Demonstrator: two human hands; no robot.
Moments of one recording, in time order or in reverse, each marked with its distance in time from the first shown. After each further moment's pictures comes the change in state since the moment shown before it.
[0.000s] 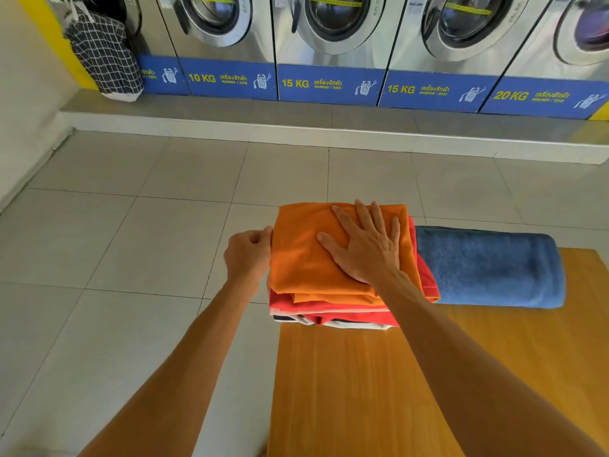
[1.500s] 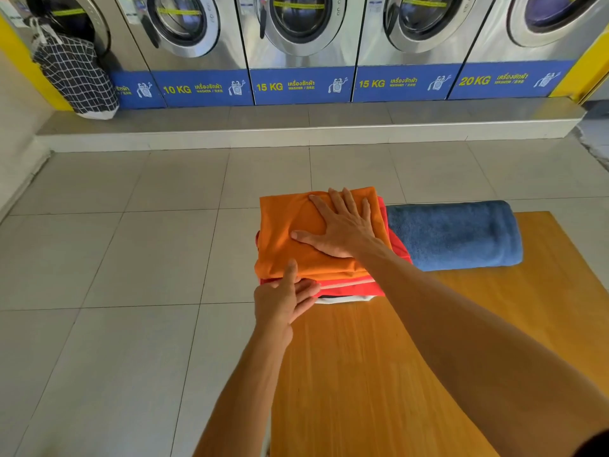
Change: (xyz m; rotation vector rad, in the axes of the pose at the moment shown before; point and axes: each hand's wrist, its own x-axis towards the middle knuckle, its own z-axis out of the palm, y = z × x) left_hand -0.130 0.004 0.011 -0.668 -0.317 -0.431; right_hand -0.007 0.003 -0.012 0.065 -0.112 -0.042
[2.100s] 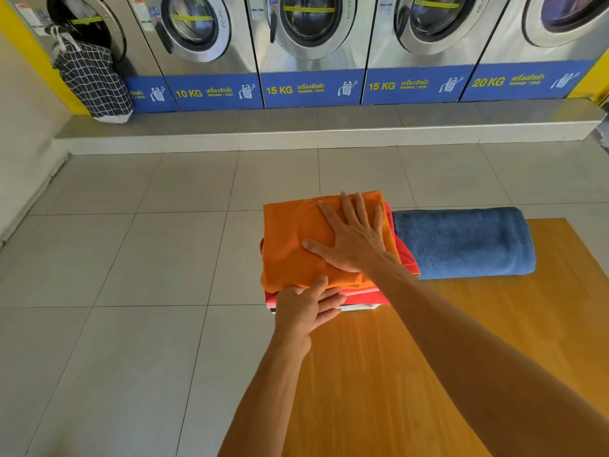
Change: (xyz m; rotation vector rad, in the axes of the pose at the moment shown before) left_hand -0.007 -0.004 0.020 0.107 -0.126 -0.028; right_hand -0.016 0.003 -0.002 -0.087 0.036 -0.029
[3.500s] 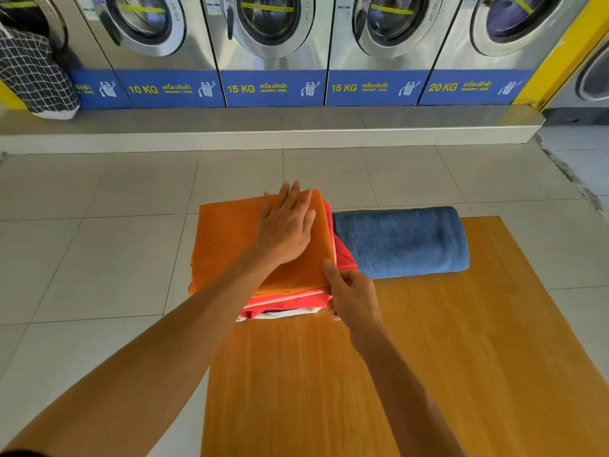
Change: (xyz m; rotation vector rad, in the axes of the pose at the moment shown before) left_hand 0.114 0.052 0.094 1.544 0.049 0.948; right_hand -0.118 0.053 -0.002 1.308 0.105 0.613
